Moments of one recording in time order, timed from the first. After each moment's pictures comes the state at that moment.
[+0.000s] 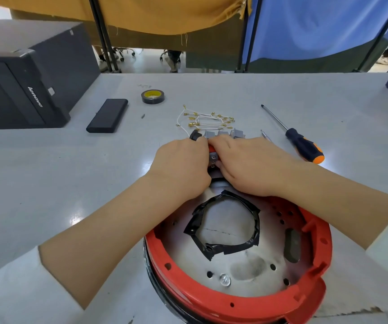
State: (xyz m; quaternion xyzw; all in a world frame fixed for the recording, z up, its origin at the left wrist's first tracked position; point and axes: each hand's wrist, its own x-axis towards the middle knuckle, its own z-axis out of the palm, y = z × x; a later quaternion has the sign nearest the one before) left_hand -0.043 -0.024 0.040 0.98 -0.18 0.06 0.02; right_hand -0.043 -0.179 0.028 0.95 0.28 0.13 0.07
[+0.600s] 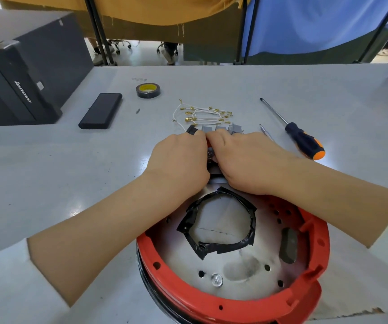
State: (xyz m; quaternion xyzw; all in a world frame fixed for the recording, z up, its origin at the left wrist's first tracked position) left_hand -0.042 -0.031 0.040 0.98 -0.16 0.08 0.03; right_hand -0.039 -0.177 0.024 0.95 0.26 0.13 0.13
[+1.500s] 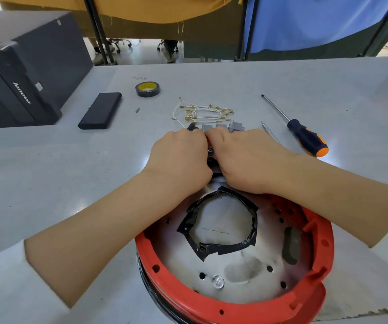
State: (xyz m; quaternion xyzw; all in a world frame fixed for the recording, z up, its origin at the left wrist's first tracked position) left_hand -0.039 -0.032 0.042 0.98 -0.15 0.07 0.05; right_hand -0.040 -0.171 0.029 0.96 0.24 0.12 0.13
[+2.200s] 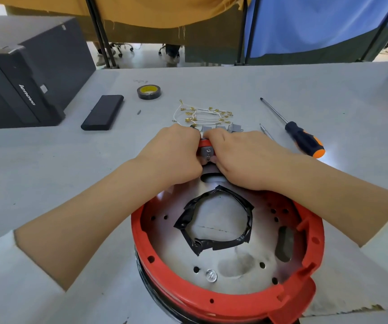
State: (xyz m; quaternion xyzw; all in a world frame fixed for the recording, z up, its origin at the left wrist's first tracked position) left_hand -0.022 -0.019 0.041 0.97 -0.21 0.04 0.08; right_hand -0.037 -0.176 0.026 0.96 0.25 0.11 0.08
